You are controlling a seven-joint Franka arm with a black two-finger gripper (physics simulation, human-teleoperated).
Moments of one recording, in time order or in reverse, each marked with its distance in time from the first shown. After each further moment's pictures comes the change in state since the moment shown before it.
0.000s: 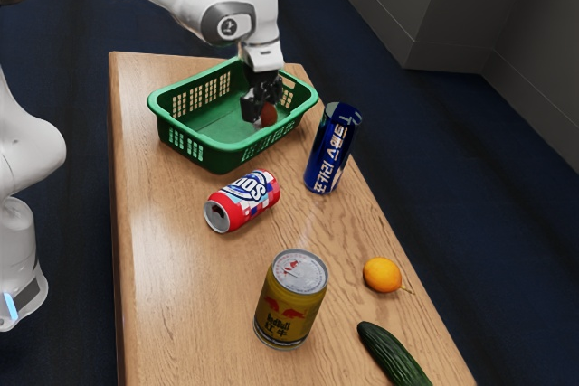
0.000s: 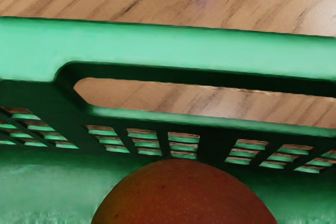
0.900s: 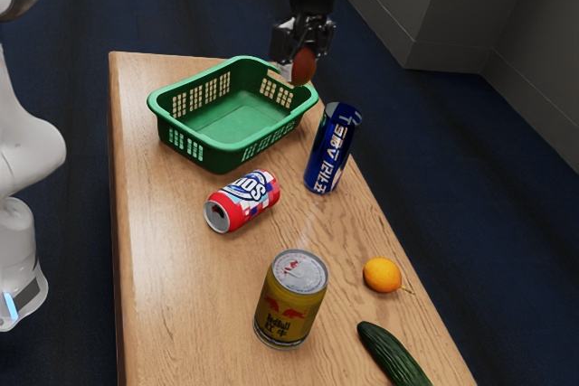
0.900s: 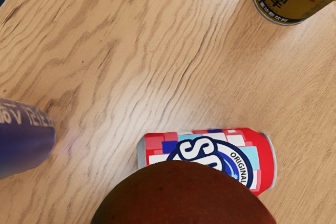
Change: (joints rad) arm -0.036 0.083 -0.451 0.626 -0.068 -0.801 -0.169
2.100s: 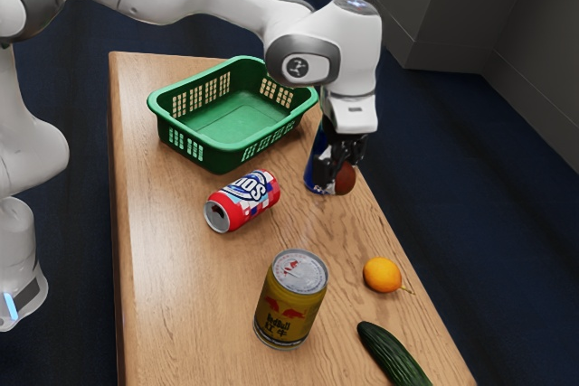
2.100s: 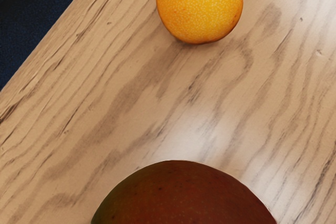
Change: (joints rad) arm -0.109 0.126 0.029 -0.399 -0.010 0.682 -0.154
